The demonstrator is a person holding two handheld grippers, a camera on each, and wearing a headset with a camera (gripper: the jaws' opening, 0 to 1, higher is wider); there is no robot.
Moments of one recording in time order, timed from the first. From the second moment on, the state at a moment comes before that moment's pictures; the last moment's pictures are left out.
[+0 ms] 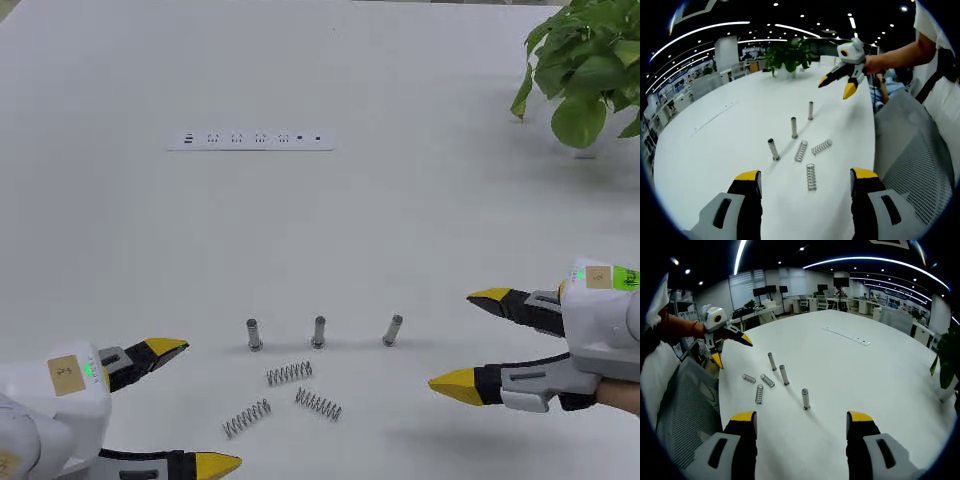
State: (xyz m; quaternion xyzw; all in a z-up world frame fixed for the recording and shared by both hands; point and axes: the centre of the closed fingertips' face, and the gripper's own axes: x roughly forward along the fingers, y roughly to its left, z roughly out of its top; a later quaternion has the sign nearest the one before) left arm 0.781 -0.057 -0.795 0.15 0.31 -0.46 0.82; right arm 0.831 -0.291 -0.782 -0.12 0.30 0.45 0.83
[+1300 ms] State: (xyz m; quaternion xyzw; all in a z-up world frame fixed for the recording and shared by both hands) left arm 0.774 -0.072 -0.856 0.23 0.42 -0.46 0.75; right arm 0.814 -0.308 -0.796 -0.12 0.32 0.45 0.83
